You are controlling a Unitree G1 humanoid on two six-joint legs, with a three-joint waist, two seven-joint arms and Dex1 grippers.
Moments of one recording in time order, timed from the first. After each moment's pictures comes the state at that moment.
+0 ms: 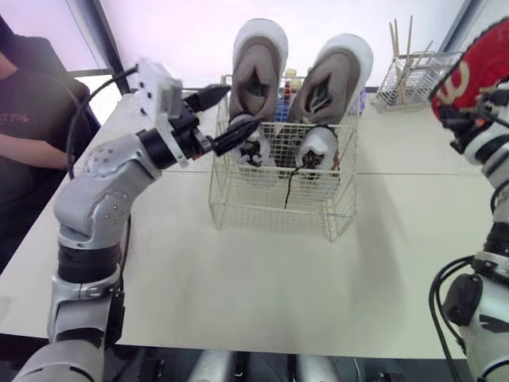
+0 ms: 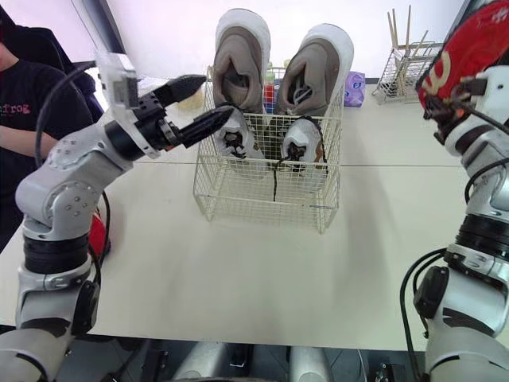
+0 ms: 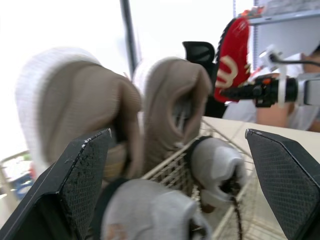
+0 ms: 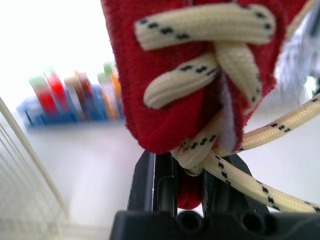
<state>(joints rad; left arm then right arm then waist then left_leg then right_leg) -0.75 0.54 0.11 -0.27 -0.70 0.60 -0.62 -0.83 -0.68 -0.53 0.25 0.24 0.60 0.49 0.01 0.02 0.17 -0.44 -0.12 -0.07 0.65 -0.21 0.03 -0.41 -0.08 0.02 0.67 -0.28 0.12</state>
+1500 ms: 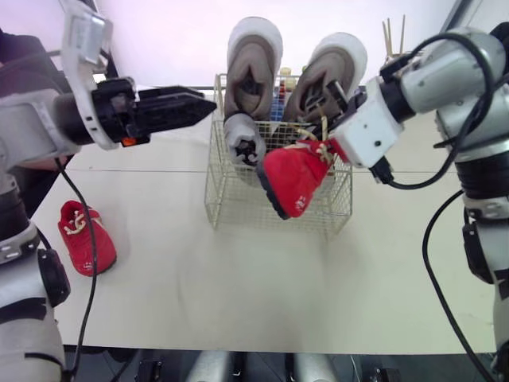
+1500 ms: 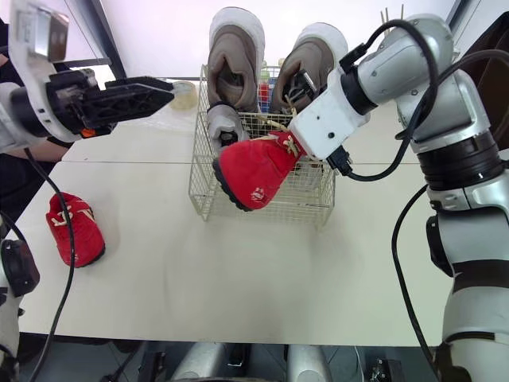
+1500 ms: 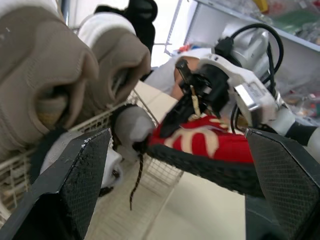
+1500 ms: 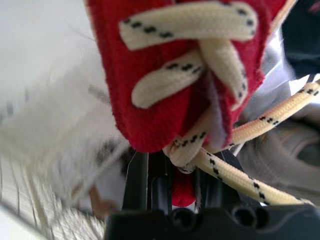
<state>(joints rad) -1.02 0.84 0.28 -0.03 -1.26 1.33 -0.70 -1.32 -0.82 0.39 0.25 -0.08 -0.42 1.58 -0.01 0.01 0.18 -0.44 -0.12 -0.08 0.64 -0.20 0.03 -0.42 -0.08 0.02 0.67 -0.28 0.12</state>
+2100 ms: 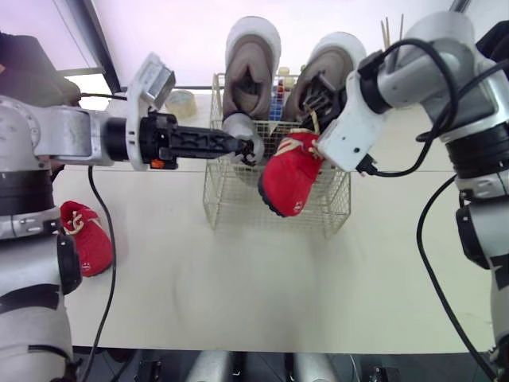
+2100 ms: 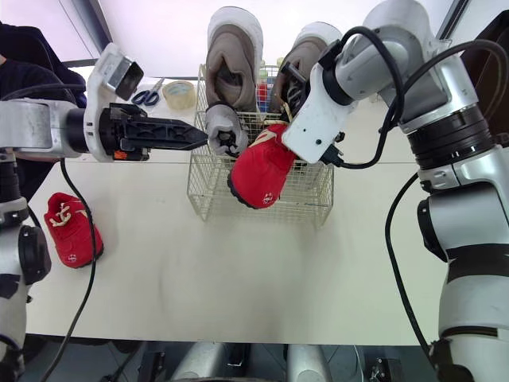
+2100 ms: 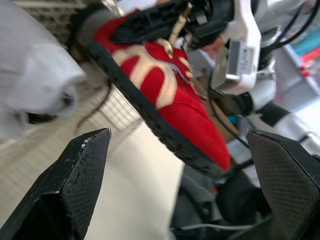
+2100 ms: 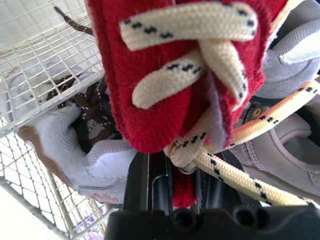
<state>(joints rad) -1.13 0.81 0.09 0.28 -1.63 1.61 -0.40 -1.44 -0.79 0.46 0.38 -0.29 -0.66 1.49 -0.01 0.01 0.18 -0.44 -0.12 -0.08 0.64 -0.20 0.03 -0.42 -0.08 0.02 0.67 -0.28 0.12</state>
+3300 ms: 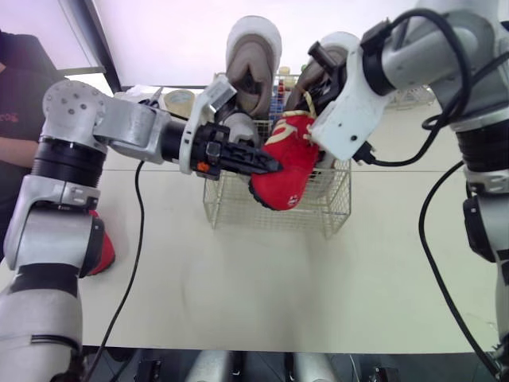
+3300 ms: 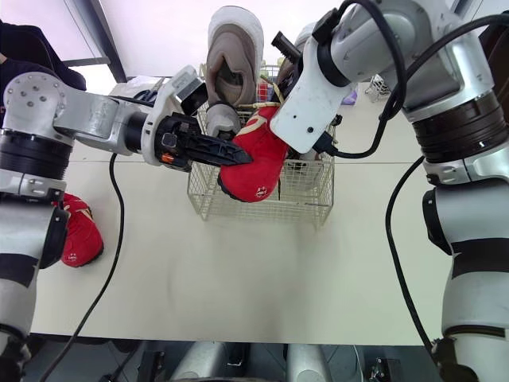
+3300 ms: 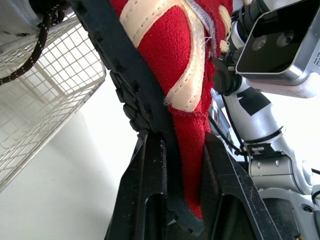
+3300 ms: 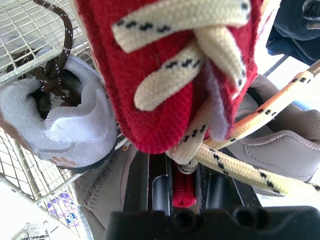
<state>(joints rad) -1.30 0.70 -0.25 0.53 -1.94 1.60 -0.21 -1.49 -0.80 0.46 0.26 -0.33 -0.55 1.47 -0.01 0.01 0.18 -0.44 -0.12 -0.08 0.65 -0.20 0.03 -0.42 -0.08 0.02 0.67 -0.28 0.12</state>
